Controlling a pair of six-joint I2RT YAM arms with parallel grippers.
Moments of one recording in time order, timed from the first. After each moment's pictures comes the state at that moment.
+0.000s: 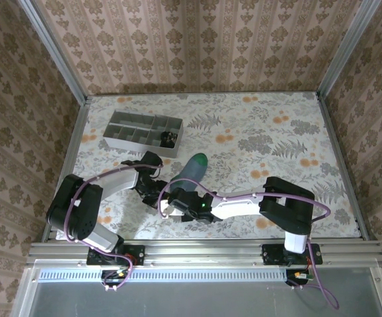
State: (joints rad) left arm -0.52 1.52 0.74 -0.67 0.49 -1.47; right arm 1.16 1.82 0.99 -0.15 0.29 -0.55
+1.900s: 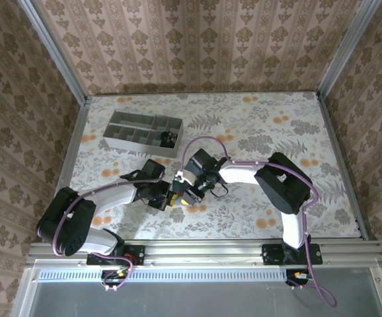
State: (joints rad) left arm -0.63 1.39 0.57 -0.34 0.40 -1.72; right arm 0.76 1.95 1.11 -0.32 -0.64 -0.16
